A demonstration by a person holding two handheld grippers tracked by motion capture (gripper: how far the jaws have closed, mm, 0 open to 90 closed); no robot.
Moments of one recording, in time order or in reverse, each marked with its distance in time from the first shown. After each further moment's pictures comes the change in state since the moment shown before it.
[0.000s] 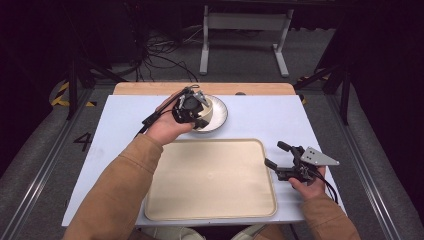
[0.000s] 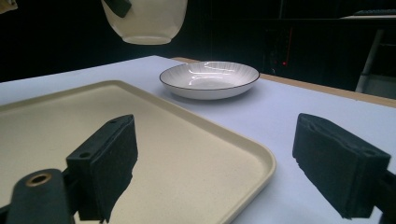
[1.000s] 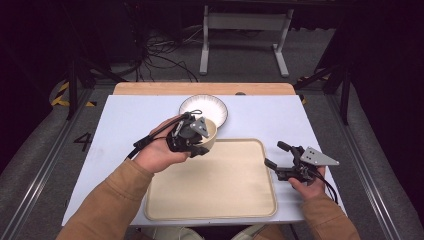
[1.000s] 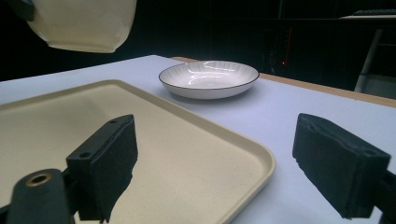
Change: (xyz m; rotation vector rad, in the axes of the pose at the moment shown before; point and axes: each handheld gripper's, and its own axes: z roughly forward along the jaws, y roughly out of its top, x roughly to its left) left arm -0.069 -0.024 -0.020 0.019 -0.091 0.124; right arm 0.000 0.000 0.000 0.003 -0.006 -0.003
